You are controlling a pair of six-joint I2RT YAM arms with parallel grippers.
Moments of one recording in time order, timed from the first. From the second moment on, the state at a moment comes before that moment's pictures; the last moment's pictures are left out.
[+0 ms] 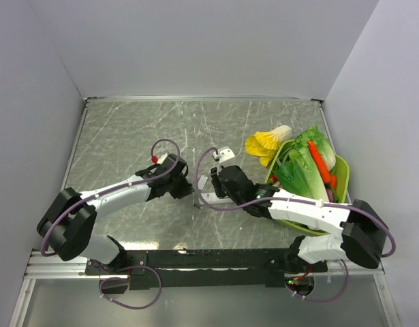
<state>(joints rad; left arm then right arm) -0.71 1.43 0.81 -0.32 -0.07 -1.26 0.98 1.26 0.77 -0.06 0.41 0.33</state>
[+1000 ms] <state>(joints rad) -0.69 1.67 0.93 -0.04 0.17 -0.88 0.98 0.89 0.63 -0.03 0.41 0.20</state>
